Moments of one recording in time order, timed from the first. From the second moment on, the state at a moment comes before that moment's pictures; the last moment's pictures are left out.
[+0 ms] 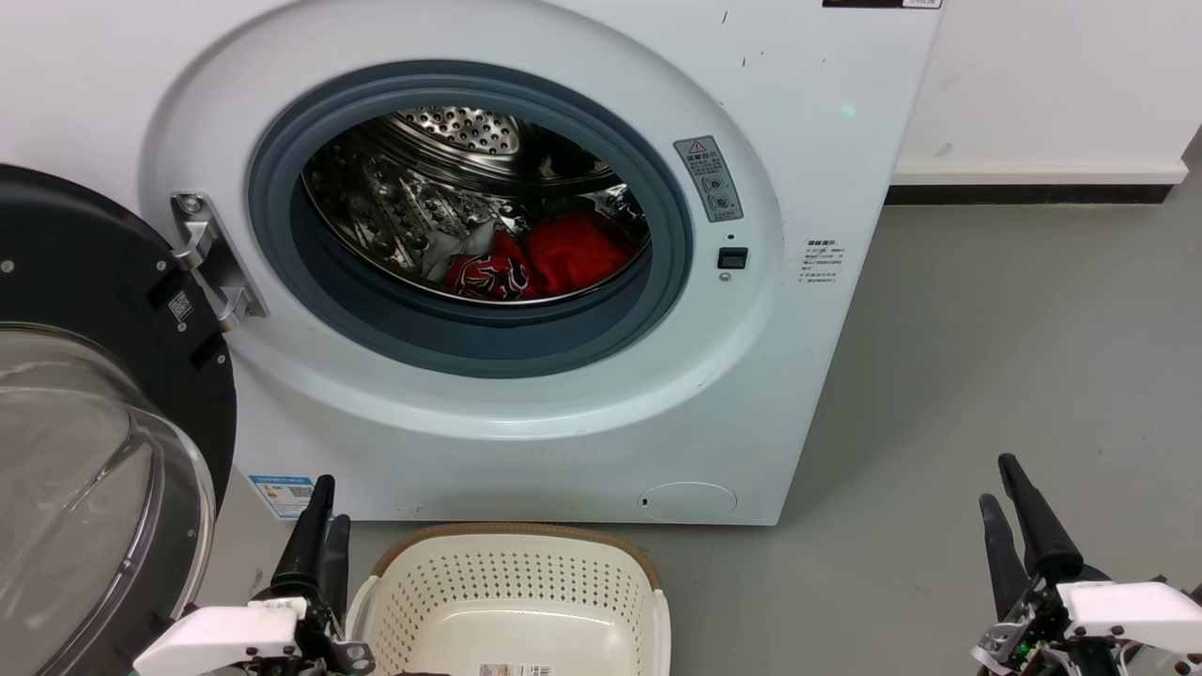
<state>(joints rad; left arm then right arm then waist) -0.04 0.05 0.10 0.28 -1.60 -0.13 0.08 -0.05 -0.05 -0.10 0.29 1.58 0.13 0.08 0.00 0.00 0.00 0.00</state>
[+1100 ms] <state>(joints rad) 0.00 0.05 0.17 0.06 -1.05 -0.03 -0.06 -0.03 -0.05 -0.07 0.08 0.78 0.13 -0.06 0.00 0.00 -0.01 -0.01</state>
